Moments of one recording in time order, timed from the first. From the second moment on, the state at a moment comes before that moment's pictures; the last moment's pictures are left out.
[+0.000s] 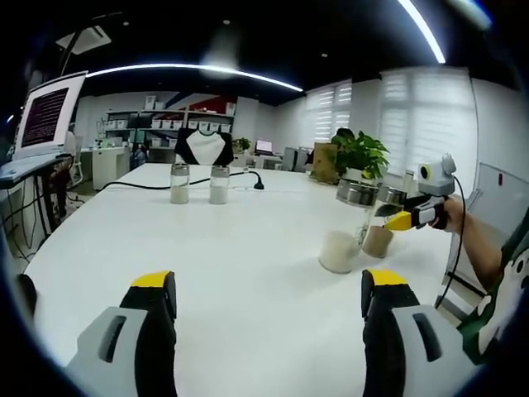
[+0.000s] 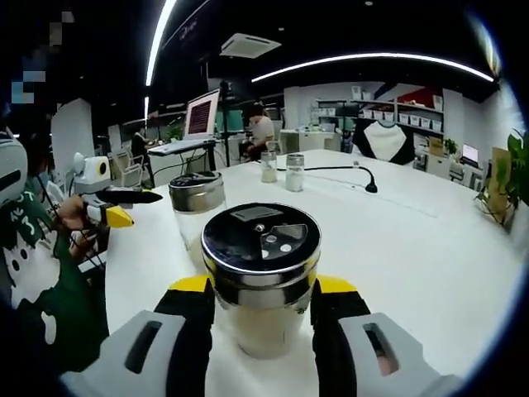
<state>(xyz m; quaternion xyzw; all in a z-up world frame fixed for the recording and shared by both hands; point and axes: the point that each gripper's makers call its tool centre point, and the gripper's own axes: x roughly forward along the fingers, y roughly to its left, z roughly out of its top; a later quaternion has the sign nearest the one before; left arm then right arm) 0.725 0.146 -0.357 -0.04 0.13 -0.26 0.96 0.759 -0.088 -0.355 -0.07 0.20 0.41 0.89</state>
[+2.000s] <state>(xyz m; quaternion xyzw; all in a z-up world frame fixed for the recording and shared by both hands) 0.722 0.138 -0.348 -0.03 0.13 -0.27 0.95 0.755 -0.087 -0.358 -0.08 0.20 0.31 0.93</state>
